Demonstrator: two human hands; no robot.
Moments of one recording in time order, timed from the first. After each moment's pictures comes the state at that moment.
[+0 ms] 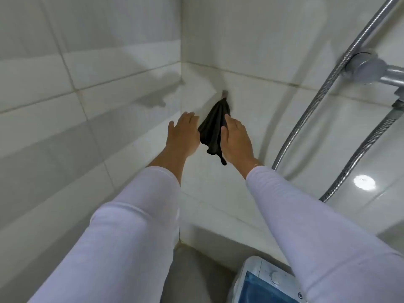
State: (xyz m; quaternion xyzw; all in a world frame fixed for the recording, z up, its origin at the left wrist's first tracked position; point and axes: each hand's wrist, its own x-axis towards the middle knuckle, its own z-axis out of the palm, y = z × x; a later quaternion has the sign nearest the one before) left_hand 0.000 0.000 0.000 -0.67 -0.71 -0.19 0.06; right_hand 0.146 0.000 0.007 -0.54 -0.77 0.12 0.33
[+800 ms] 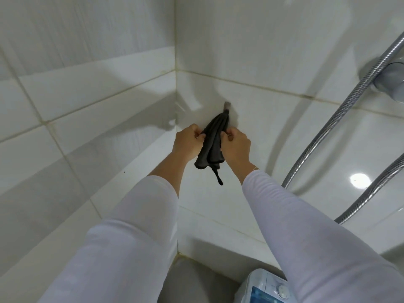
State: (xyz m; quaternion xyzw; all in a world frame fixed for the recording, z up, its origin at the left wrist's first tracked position) left_hand -0.010 0.065 0.001 -0.60 -0.68 -0.37 -0.20; right_hand 0.118 0.066 0.006 -0.62 -0.62 0.23 0.43
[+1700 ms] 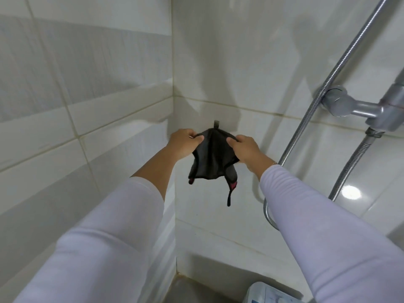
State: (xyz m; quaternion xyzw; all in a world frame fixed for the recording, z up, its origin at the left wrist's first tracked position) left_hand -0.009 0.017 0.071 -0.62 -0.65 -0.36 -0.25; right_hand 0.166 0.035 0.066 -0.61 -0.62 0.33 0.36
